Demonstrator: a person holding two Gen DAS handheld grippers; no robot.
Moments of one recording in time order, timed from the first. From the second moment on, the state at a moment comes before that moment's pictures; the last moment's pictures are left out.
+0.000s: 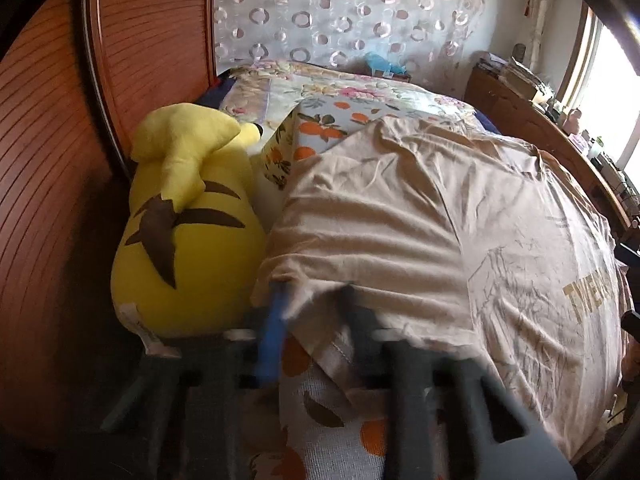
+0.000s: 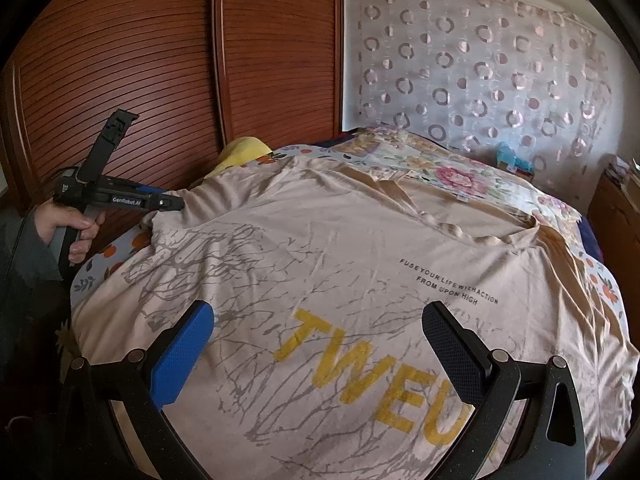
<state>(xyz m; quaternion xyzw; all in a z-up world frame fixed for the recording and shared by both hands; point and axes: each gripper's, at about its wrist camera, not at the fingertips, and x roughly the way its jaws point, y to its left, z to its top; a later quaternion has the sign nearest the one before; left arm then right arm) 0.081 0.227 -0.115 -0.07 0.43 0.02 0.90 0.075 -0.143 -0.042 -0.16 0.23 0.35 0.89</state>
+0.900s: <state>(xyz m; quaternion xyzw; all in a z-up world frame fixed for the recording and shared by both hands) 0.087 0.085 -0.014 0.02 0.31 -0.10 0.95 0.082 -0.177 -0.041 -0.13 0.23 0.30 0.92</state>
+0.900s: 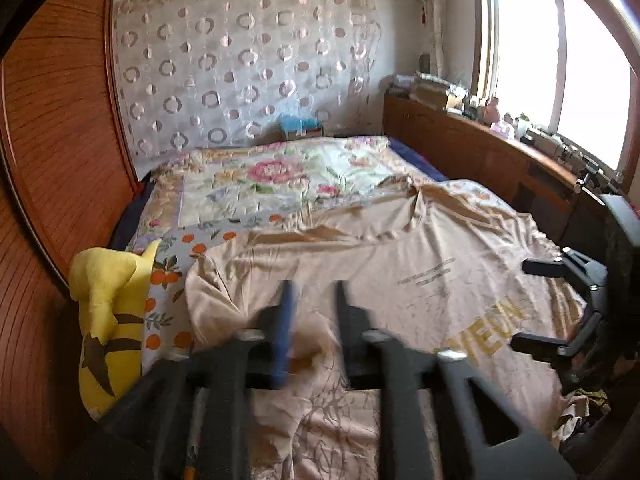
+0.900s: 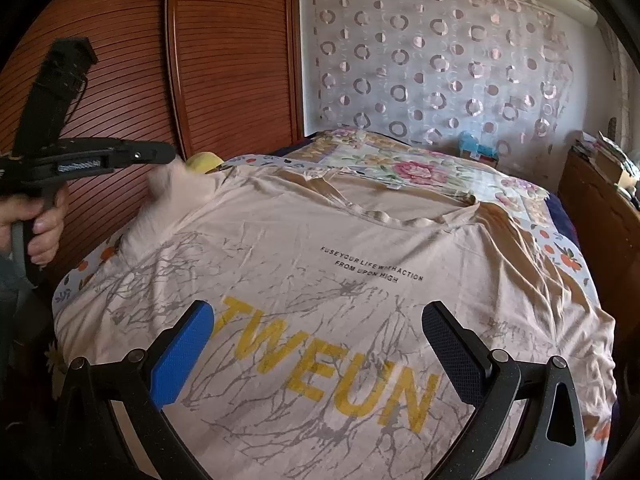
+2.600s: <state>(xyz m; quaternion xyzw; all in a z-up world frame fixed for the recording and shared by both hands) 0.004 0.135 -0.080 -0.05 0.33 -0.02 0.94 0.233 -0.039 -0.055 -0.20 0.27 0.31 0.89</state>
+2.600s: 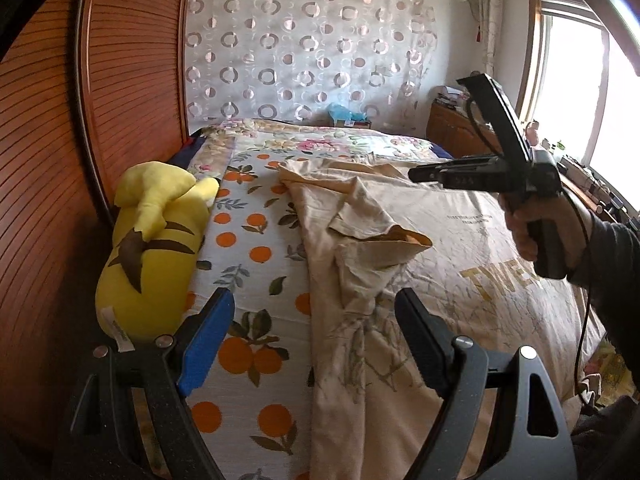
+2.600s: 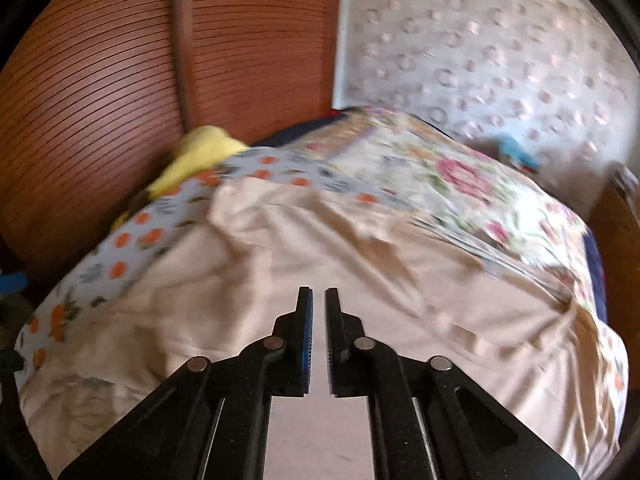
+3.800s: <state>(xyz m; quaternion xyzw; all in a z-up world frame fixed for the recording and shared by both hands) 0.016 0.107 -0.086 -0.04 0.34 -0.04 0.94 0.264 -0.091 -0.113 -0.14 0.31 0.29 0.90</state>
